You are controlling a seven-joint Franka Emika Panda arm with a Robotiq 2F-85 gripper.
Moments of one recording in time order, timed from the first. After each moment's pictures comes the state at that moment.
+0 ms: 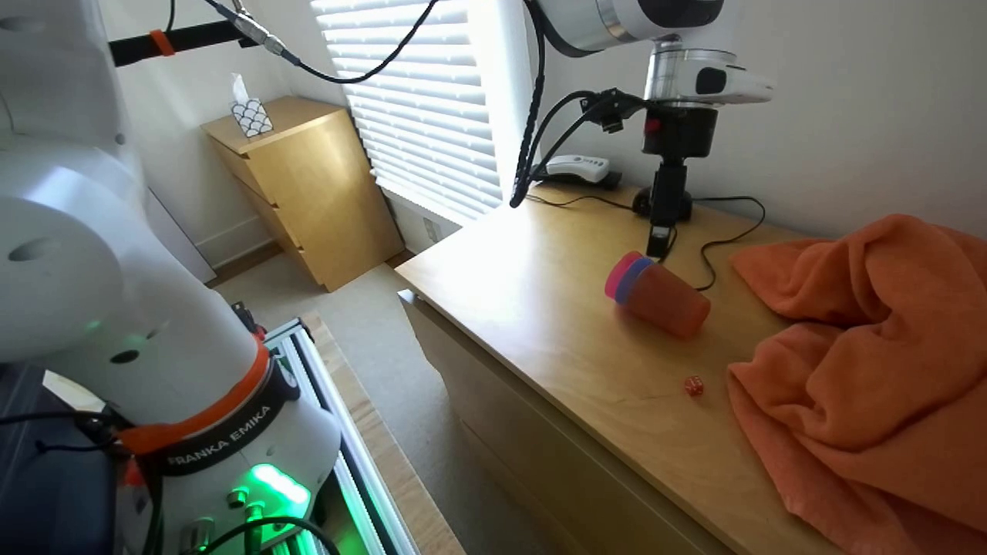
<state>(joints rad) -0.01 0.36 -0.19 -2.01 -0.18 2.02 0.89</state>
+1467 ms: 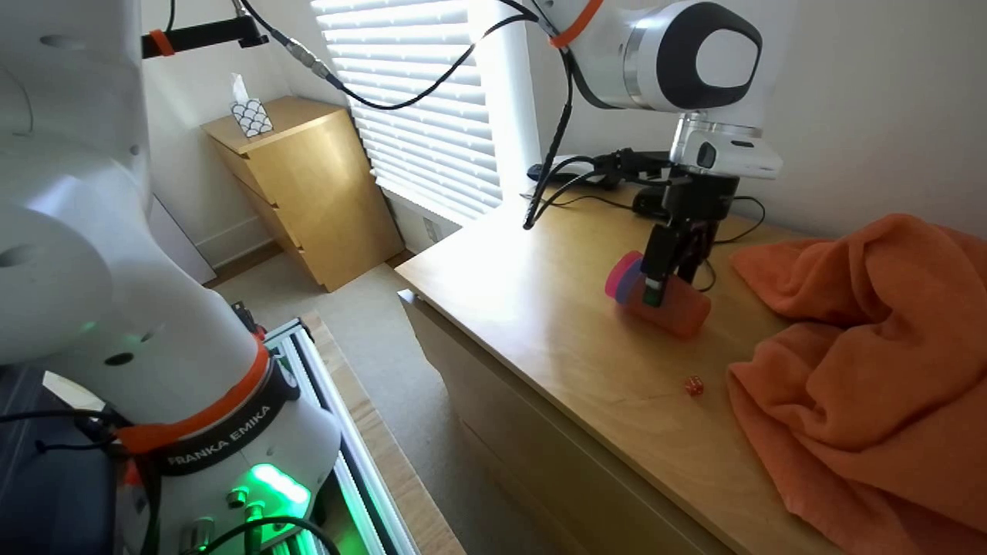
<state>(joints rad) -0.06 0.51 -0.22 -1.98 -0.05 2.13 1.19</state>
